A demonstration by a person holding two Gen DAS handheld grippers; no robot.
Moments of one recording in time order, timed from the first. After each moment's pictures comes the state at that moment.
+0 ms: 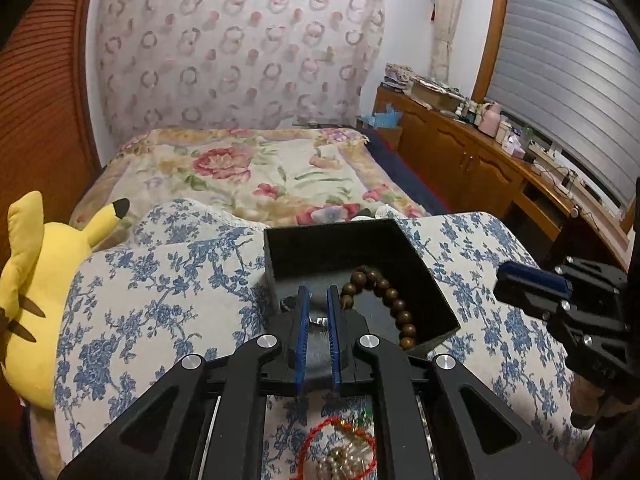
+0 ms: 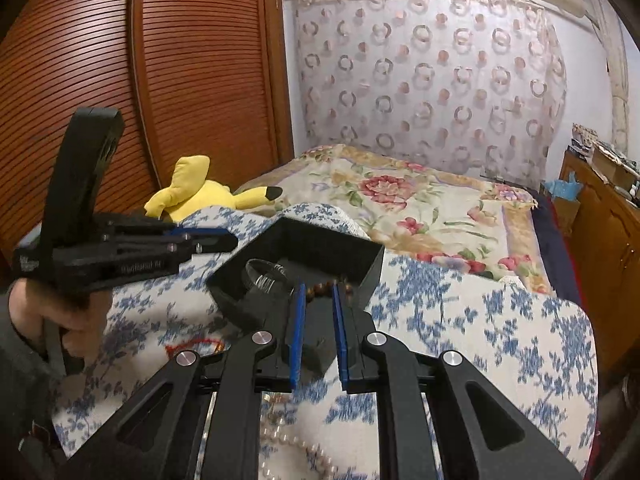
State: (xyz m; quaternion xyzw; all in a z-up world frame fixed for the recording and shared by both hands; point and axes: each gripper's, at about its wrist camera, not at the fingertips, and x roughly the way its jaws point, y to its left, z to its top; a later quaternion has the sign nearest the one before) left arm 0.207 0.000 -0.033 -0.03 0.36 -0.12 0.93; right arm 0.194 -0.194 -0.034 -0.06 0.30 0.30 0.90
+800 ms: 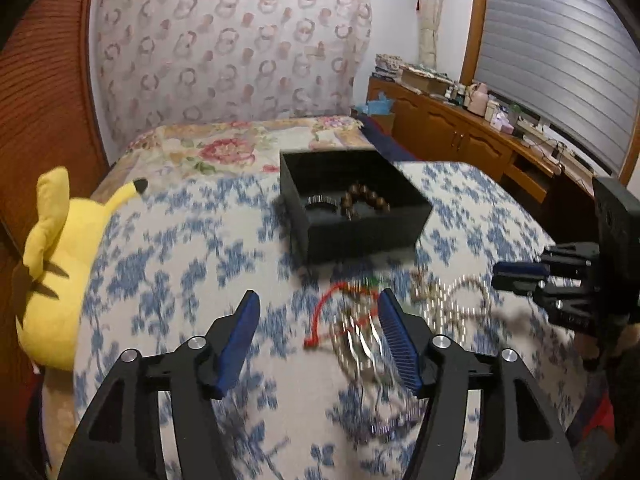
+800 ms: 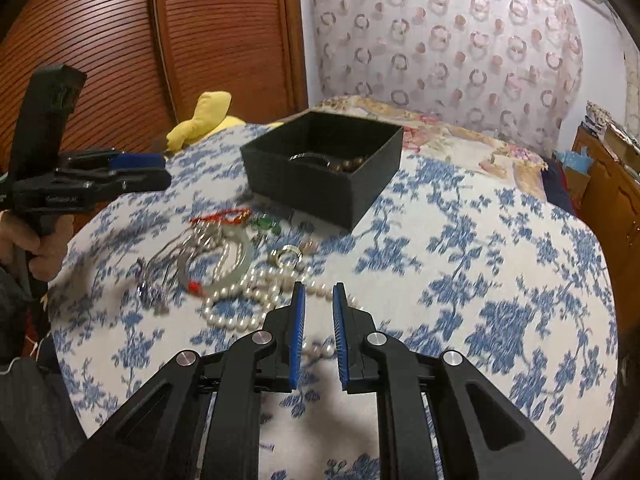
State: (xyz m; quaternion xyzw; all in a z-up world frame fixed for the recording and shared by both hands) left arm 0.101 0.021 -0.060 0.00 0.37 -0.12 0.92; right arm 0.125 -0.218 -0.092 -0.10 0.36 0.32 0.87
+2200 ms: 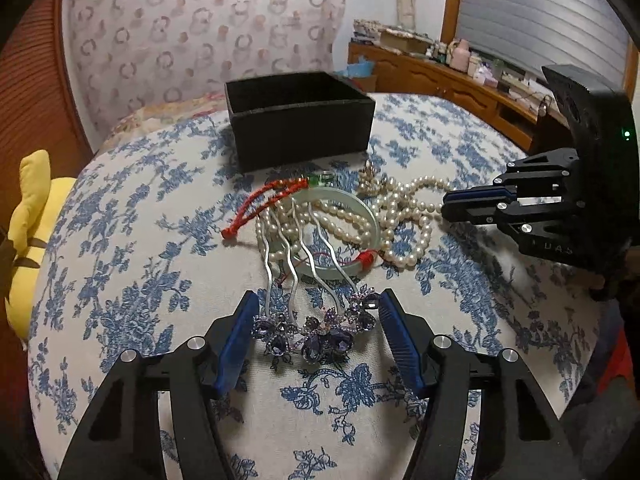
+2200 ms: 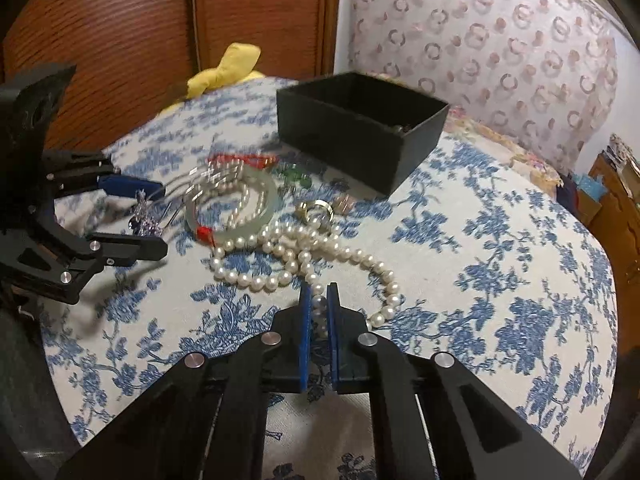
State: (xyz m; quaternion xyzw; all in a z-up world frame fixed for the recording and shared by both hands) left arm 0.057 -0.023 -0.107 0.04 0.40 -0.14 0.90; right arm 0.115 -0.196 -0.110 -0.17 0.38 0.34 0.84
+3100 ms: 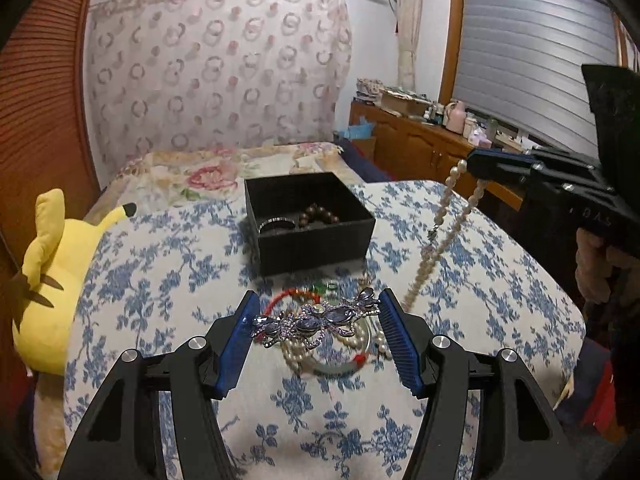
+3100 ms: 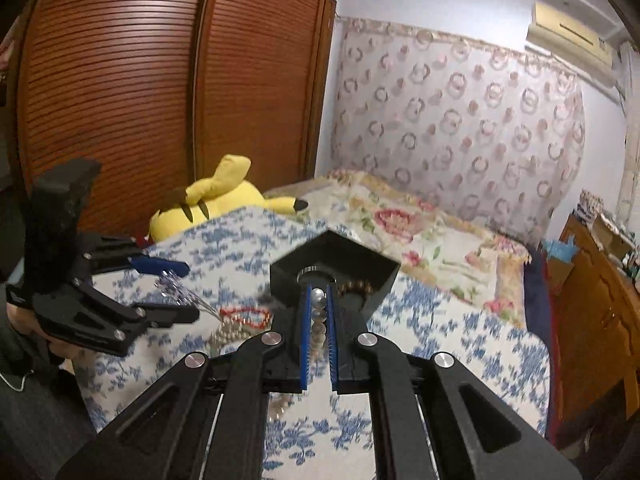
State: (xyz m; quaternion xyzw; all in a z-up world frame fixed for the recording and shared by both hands) left arm 0.065 -0.008 -0.038 0.00 0.31 -0.14 0.94; right arm 0.100 -0.198 0.018 -0.15 0.22 0.33 0.90
